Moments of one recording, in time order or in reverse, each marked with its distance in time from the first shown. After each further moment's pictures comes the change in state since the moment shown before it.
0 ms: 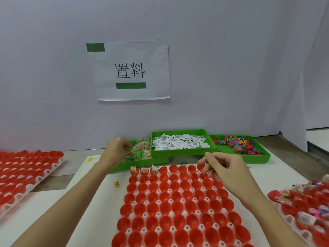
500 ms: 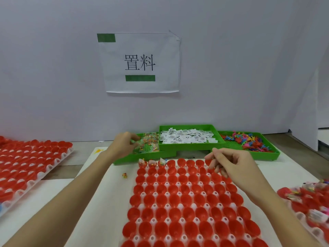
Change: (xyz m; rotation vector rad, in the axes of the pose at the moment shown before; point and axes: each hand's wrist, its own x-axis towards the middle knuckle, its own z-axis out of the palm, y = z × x) left_hand -0.007 0.005 -0.014 0.014 -0.172 -0.022; right_hand -0.002 -0.004 0.007 0.047 -0.059 0.002
